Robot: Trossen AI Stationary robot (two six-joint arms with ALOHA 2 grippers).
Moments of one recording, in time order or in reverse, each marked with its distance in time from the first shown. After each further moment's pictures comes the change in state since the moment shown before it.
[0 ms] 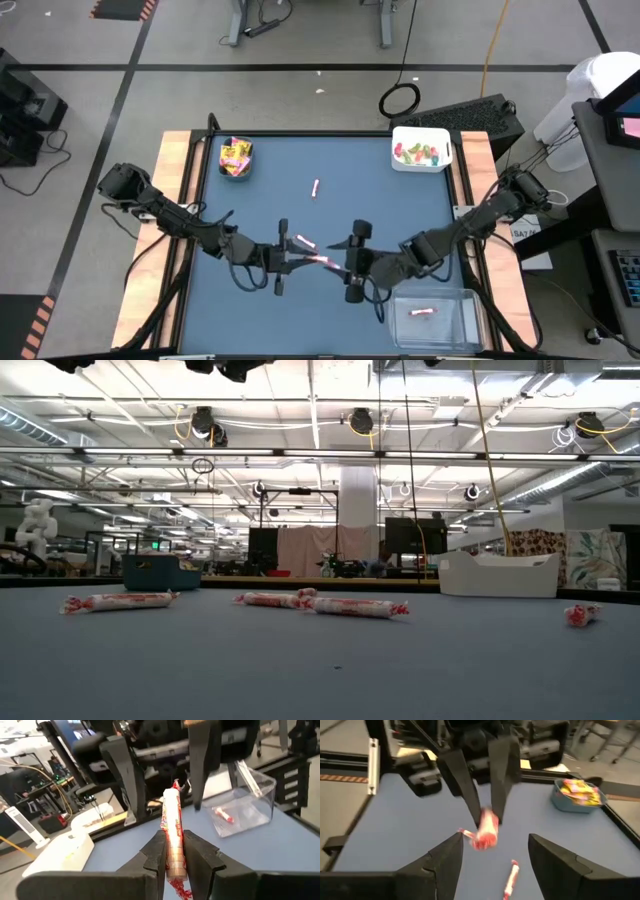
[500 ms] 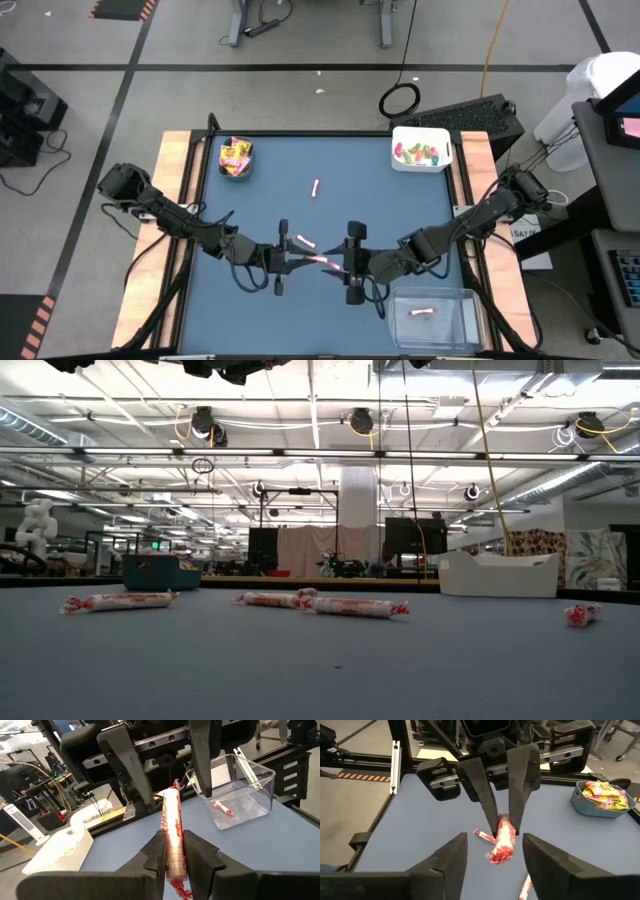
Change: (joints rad) left arm 0.000 0.000 0.000 -0.034 0.000 0.000; right arm -0.032 0.000 0.000 0.039 -0.139 -0.029
